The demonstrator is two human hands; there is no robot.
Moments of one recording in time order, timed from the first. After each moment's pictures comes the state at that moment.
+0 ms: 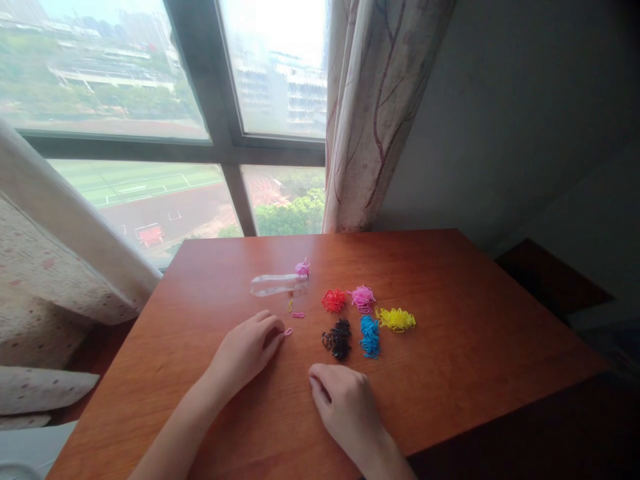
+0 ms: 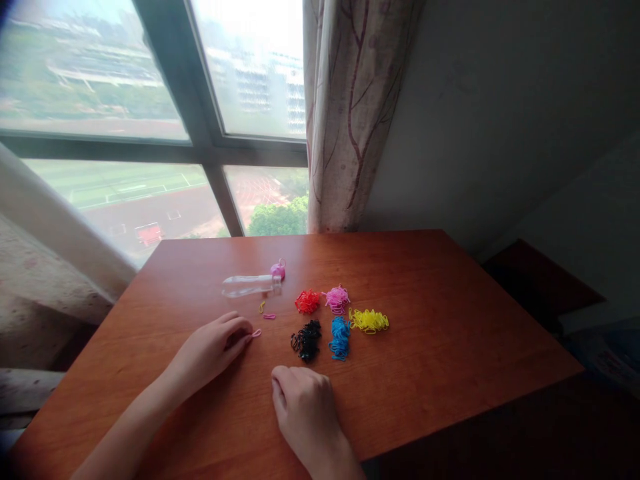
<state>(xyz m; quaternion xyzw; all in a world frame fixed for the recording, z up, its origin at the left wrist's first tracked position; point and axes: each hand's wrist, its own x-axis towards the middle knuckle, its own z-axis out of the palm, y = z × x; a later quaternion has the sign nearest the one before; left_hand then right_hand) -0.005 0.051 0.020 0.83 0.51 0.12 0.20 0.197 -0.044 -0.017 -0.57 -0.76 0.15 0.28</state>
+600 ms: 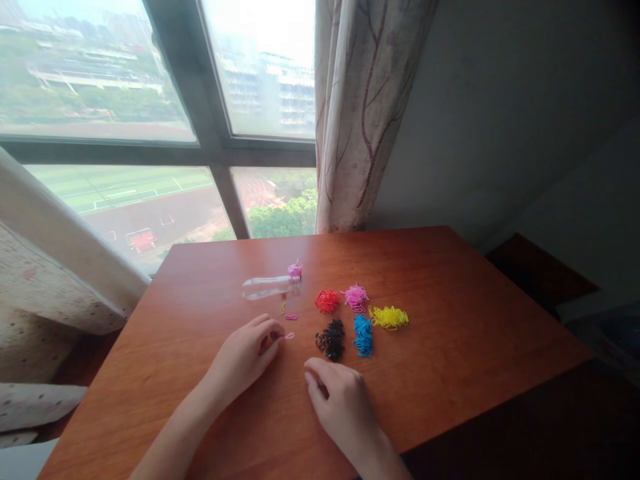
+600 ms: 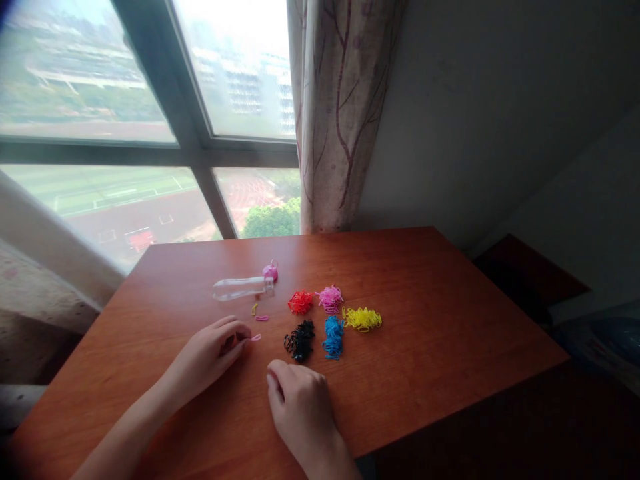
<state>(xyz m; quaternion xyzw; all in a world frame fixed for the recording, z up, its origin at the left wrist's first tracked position) 0.002 0.049 0.018 0.82 0.49 0.17 0.24 0.198 -0.042 -0.013 -0.58 -0.73 0.17 0.31</state>
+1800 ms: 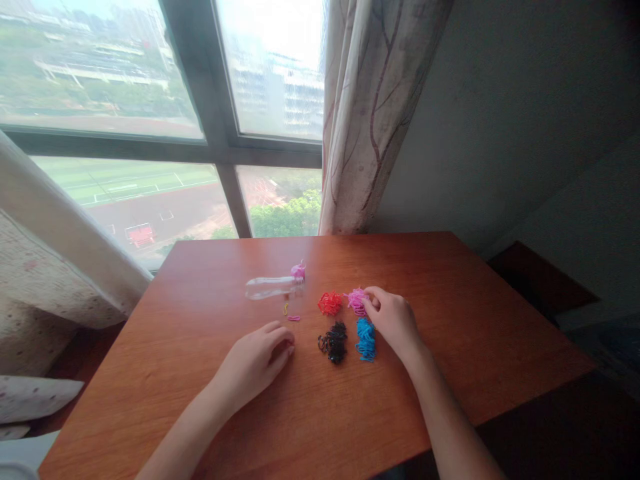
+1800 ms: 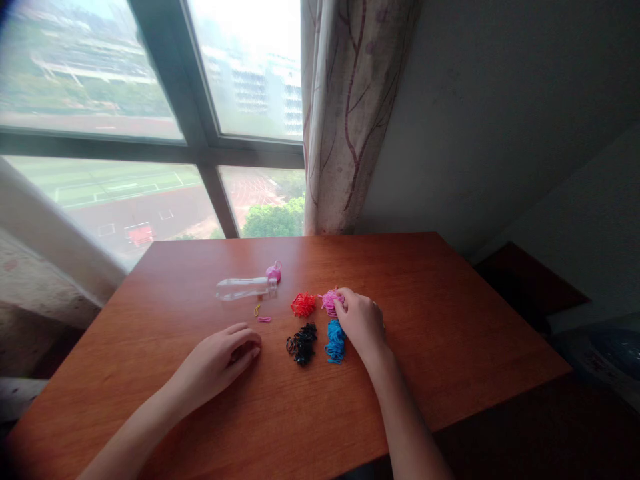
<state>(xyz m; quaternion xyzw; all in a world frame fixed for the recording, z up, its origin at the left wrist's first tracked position) 0.010 0.043 0.019 0.84 0.47 0.12 0.25 0.307 0.061 0.017 -0.71 -0.67 0.05 0.19</state>
